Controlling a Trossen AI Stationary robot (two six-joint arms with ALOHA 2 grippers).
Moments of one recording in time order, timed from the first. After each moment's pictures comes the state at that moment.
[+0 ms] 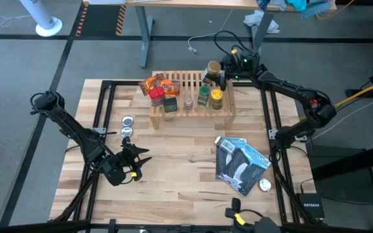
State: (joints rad) left arm -0.75 1.19 0.66 -0.36 -0.97 -0.86; right arm -0.85 1.47 1.01 0.22 -0.64 -0.07
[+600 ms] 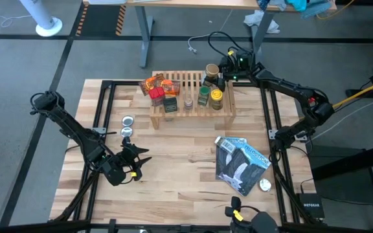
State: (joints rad) left arm -0.75 1.19 0.66 -0.36 -0.97 -0.86; right arm -0.85 1.50 1.06 0.08 -0.65 -0.08
